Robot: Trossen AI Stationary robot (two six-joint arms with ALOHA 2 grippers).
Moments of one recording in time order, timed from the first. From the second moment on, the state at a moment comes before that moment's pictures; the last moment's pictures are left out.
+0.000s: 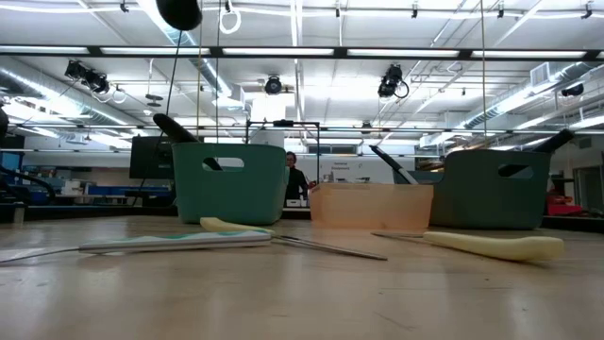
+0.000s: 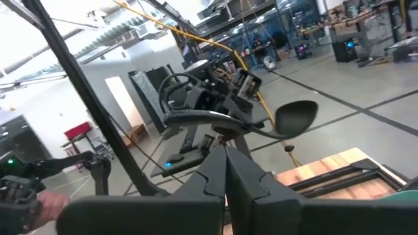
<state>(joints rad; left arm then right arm) -0.01 0.83 1.14 -0.38 -0.34 0.64 -0.19 1.13 1.42 -0.20 -0.25 0.44</state>
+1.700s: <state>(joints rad) 0.37 1.05 0.76 -0.02 0.30 0.84 -0.19 1.15 1.43 -0.31 -0.22 0.46</state>
